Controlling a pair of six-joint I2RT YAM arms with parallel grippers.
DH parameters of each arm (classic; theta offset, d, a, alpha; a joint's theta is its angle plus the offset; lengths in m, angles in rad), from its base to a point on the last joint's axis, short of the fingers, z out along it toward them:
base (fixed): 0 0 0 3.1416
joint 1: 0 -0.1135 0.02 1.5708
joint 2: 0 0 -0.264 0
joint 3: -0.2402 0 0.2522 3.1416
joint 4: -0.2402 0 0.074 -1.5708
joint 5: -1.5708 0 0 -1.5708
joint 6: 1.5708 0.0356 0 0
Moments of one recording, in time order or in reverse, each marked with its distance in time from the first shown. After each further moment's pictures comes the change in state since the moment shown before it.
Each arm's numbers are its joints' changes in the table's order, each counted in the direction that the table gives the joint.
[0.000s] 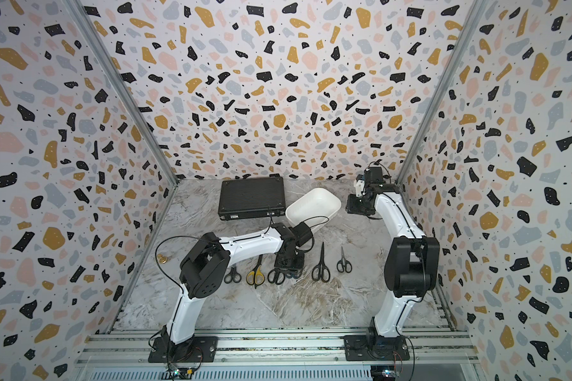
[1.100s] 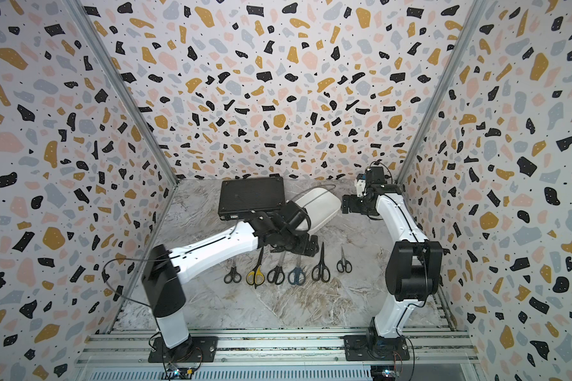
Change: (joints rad) left arm -0.010 -0.393 -0.019 0.161 0.076 0.208; right arm -0.002 -0.036 0.016 -0.006 -0.058 -0.062
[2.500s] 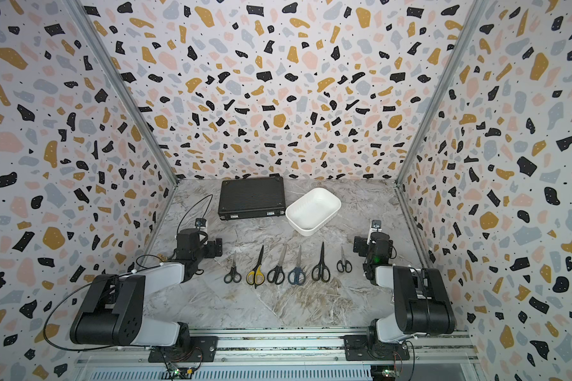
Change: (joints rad) left arm -0.845 -0.331 1.202 1.161 0.136 0.566; right arm 0.052 -0.258 1.201 1.481 -0.319 -0.048
